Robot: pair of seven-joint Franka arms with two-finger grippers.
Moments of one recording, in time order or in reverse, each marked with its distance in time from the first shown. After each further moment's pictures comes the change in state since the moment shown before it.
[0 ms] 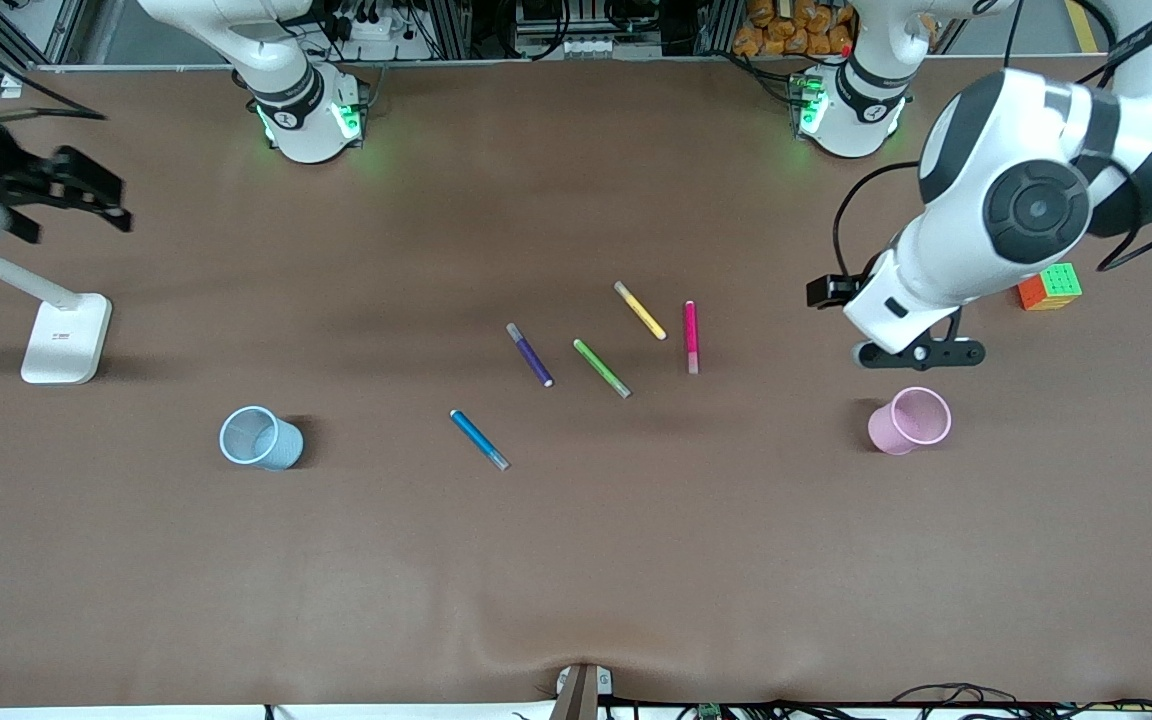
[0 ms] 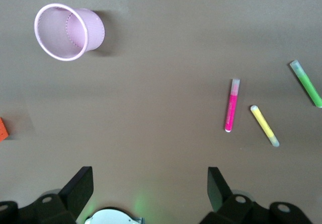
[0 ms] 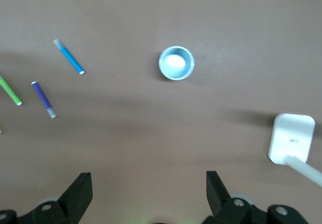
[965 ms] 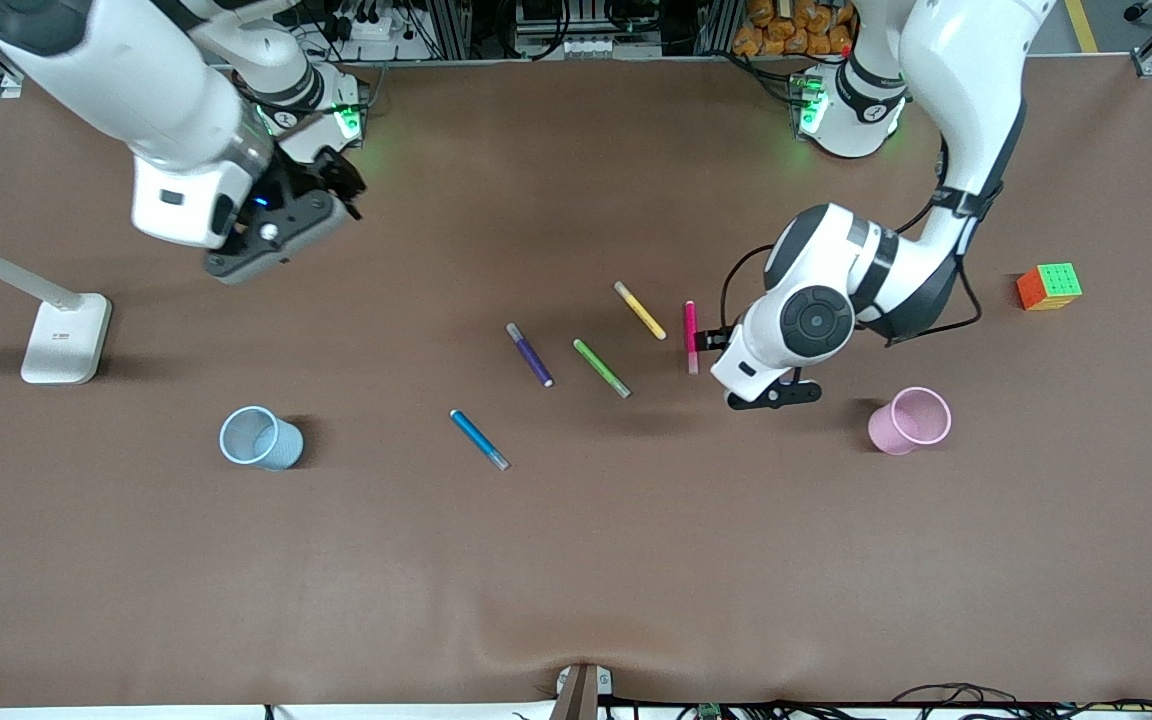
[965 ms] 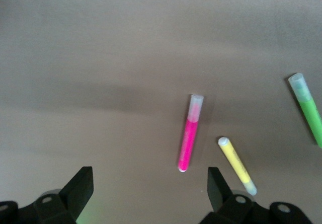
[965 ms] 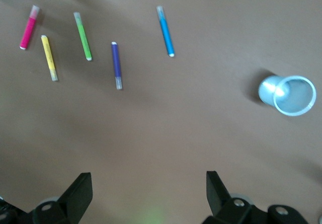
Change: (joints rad) left arm -0.083 0.255 -0.074 -0.133 -0.034 0.343 -0.233; right arm 0.315 0.127 0.006 -0.003 0.083 0.069 -0.054
